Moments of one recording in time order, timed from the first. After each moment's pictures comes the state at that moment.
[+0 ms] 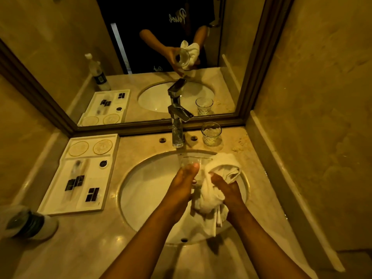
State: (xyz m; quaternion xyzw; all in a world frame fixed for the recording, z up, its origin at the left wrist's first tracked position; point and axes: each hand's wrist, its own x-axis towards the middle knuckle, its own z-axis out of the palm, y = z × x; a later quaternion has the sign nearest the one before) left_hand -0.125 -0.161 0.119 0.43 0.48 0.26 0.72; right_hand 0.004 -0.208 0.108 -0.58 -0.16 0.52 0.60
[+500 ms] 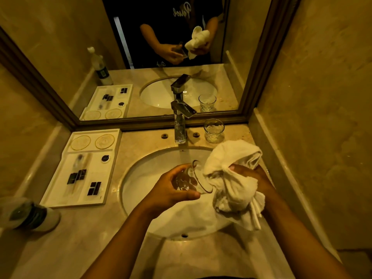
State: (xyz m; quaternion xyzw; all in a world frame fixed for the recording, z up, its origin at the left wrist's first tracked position) left_hand -0.177 -0.149 0.110 0.57 0.40 0.25 0.67; right_hand 0.064 -0.213 0.144 -0.56 -0.29 0.57 0.53
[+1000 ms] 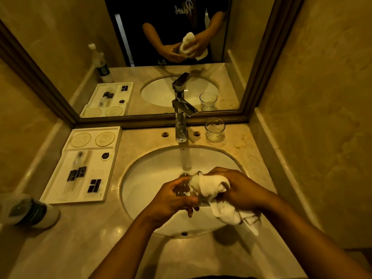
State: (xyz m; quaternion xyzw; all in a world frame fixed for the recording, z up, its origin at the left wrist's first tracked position) left_hand -0.182 -0.170 0.087 0.52 0.36 0.25 0.74; right_hand 0.045 -0.212 0.149 -0.57 -0.68 0.40 0.22
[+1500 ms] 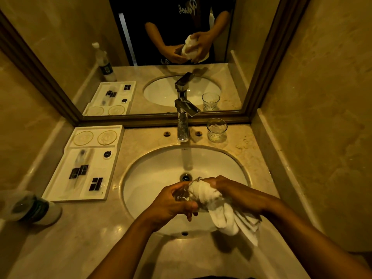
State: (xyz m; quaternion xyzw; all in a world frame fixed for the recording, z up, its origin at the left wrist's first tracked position) left_hand -0.189 -0.173 0.079 0.54 0.38 0.21 0.72; right_hand 0.040 -0.216 0.158 -0.55 -0.59 0.57 0.15
